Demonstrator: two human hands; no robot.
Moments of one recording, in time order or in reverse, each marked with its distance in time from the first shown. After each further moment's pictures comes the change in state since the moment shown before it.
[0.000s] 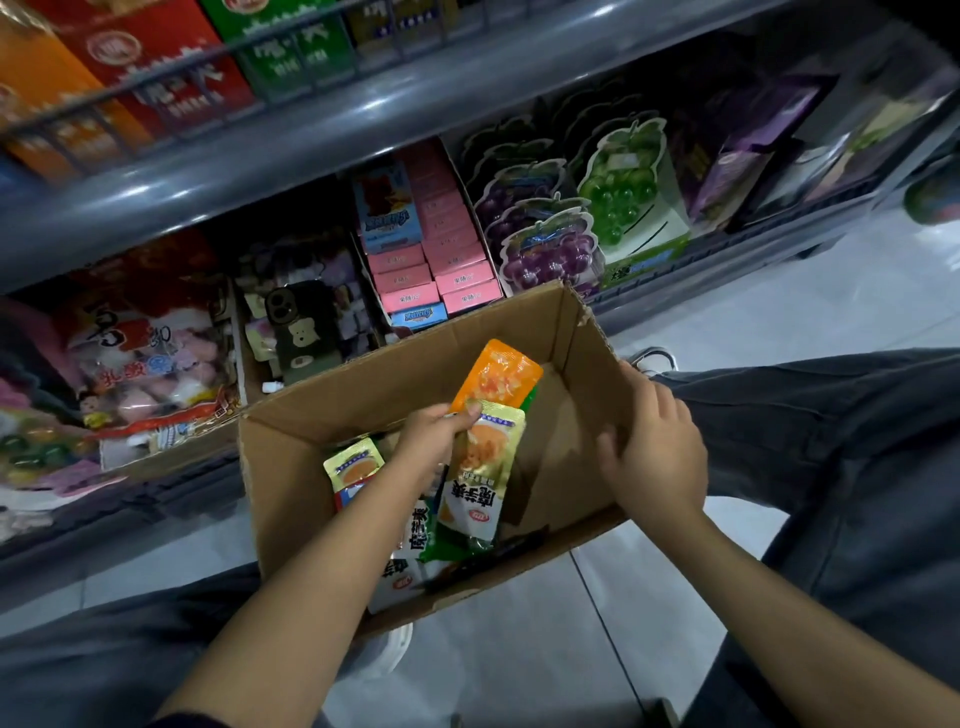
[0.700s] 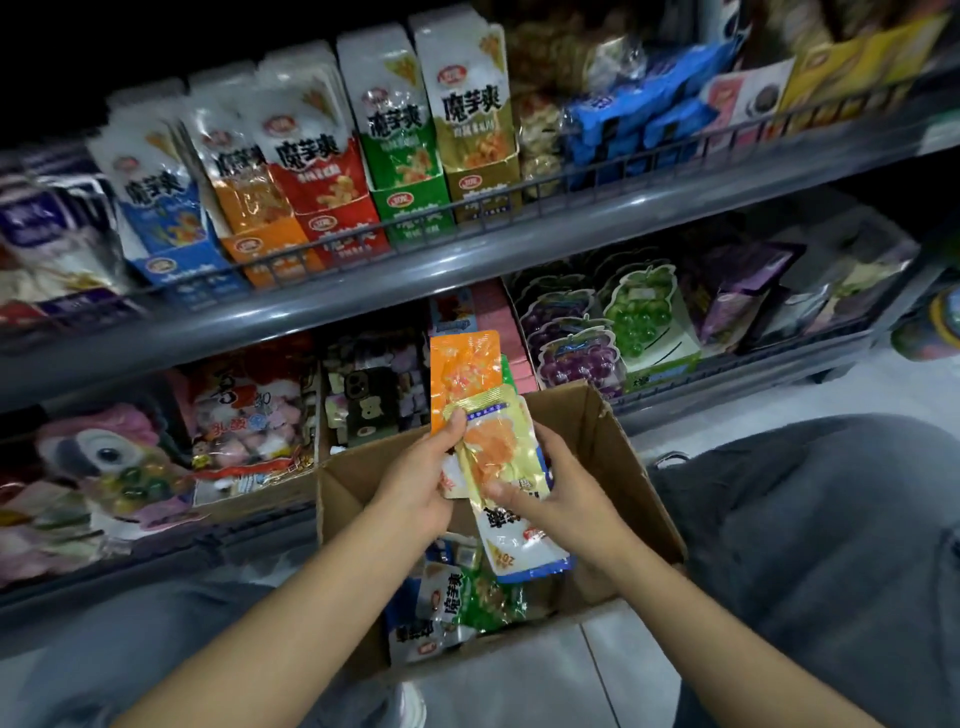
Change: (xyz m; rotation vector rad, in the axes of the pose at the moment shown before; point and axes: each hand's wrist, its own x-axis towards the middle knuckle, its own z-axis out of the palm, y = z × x) left_hand -0.122 0.085 -0.025 -0.563 -0.027 0.081; right_hand -0.009 -0.095 -0.042 0.777 -0.568 -0.102
